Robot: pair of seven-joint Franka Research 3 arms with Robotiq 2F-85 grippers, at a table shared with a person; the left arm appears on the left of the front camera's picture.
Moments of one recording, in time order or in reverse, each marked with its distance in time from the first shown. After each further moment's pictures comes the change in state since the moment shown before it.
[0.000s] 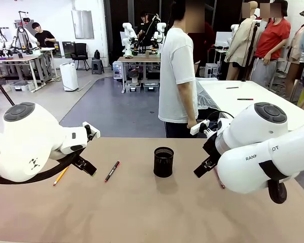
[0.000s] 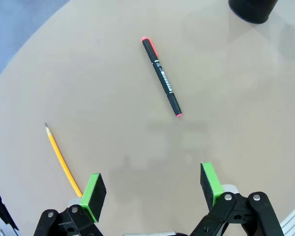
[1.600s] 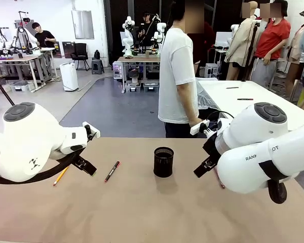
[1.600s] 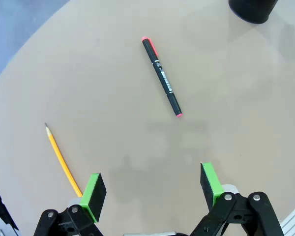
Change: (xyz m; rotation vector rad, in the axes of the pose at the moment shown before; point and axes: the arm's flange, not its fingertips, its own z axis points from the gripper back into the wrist) left arm 0.000 0.000 0.000 0.000 0.000 0.000; right arm 0.000 0.000 0.000 0.000 0.000 0.000
